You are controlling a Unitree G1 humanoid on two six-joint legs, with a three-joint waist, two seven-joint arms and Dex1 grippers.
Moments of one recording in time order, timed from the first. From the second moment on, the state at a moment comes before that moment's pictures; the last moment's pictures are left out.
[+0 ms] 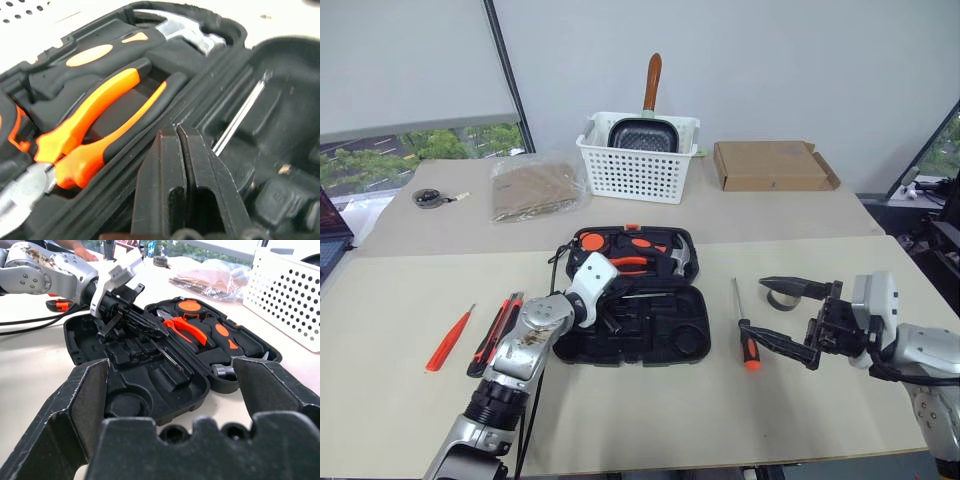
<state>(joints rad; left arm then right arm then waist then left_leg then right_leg) -0.35 0.32 -0.14 0.00 -0.20 0.43 -0.64 0.07 -0.74 -0.28 -0.38 0.60 0.21 1.07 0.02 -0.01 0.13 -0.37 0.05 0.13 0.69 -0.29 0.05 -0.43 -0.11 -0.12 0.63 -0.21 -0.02</state>
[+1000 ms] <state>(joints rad) -0.39 0.52 0.01 -0.12 -0.44 0.39 -0.96 0.25 -0.71 -0.26 -0.55 0.42 0.58 0.64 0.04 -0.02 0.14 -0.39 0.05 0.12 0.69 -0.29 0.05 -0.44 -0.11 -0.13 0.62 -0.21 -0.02</state>
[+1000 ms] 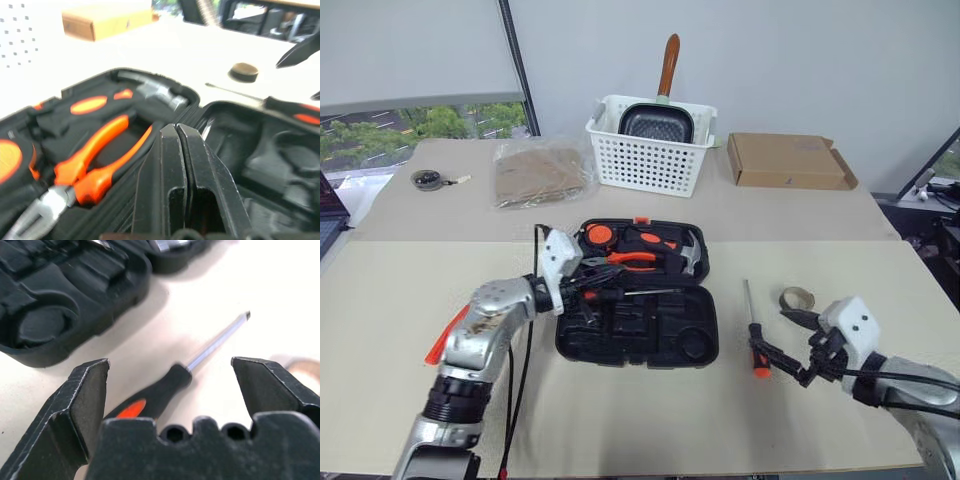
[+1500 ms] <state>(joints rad) -0.39 0.74 0.14 -0.11 -0.57 0.45 -1.15 0.16 -0.63 -0.24 -0.62 0.47 0.94 0.44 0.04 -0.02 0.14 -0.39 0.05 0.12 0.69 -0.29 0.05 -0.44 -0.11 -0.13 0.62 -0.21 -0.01</state>
